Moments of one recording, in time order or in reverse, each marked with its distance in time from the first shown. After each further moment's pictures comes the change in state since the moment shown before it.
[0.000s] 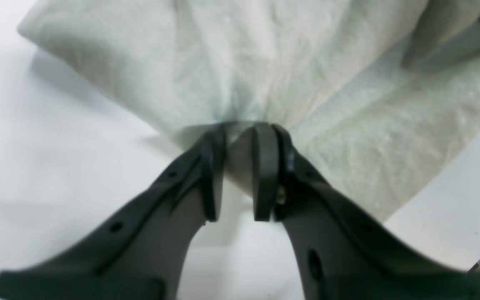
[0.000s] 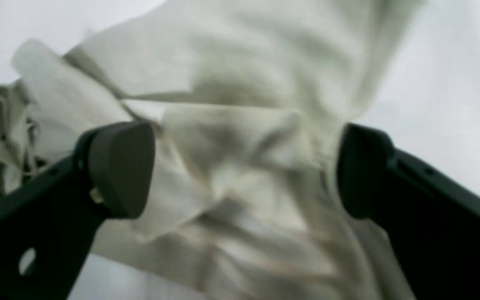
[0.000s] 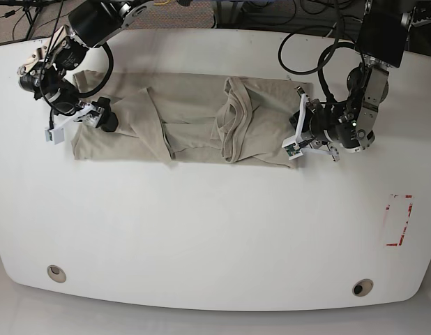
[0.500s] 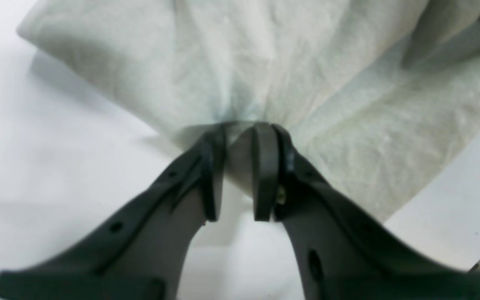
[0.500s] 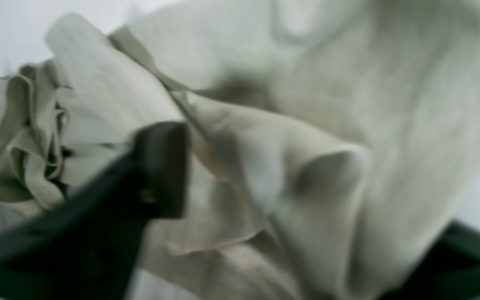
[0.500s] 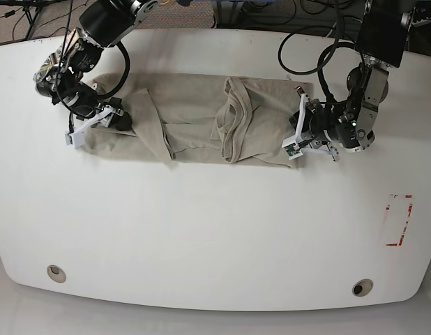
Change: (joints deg) left arm 0.0 0.0 0.0 0.0 0.0 0.0 0.0; right arm -0.6 -2.9 -4.3 -0.3 -0.2 -0.1 1.5
